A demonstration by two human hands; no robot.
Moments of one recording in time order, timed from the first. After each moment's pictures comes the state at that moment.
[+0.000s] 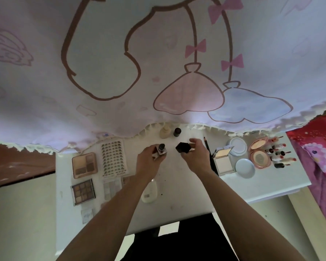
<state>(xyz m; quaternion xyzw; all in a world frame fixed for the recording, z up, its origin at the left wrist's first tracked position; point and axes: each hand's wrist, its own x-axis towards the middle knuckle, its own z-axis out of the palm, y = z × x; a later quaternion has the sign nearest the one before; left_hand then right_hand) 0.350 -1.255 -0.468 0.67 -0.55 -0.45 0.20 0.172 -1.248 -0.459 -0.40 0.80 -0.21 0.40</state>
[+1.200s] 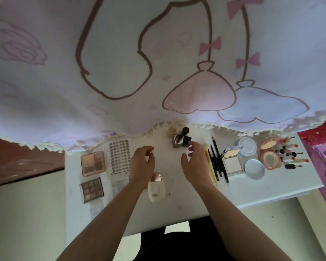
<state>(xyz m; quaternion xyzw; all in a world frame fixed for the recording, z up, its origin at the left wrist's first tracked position) 0.387 -1.247 -0.476 0.71 -0.56 -0.35 0.24 0.209 -1.225 -0.468 -0.48 0.79 -0.23 0.31</state>
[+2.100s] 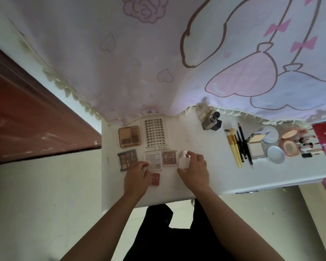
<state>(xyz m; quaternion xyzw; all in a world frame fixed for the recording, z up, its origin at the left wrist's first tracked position) 0.545 -1.122 -0.501 0.72 -0.56 -0.36 0.19 0.338 -1.132 -0.470 -0.53 0.79 -0.05 0.31</state>
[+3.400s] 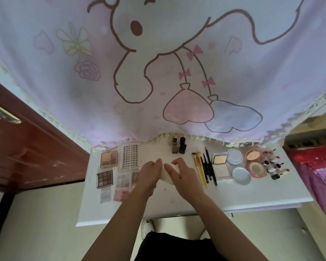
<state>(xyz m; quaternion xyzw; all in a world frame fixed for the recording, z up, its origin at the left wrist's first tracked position) 0.332 -1.153 -0.350 0.74 -0.32 -0.52 0.27 0.198 -1.127 -0.358 -0.61 0.63 -0.26 0.41</state>
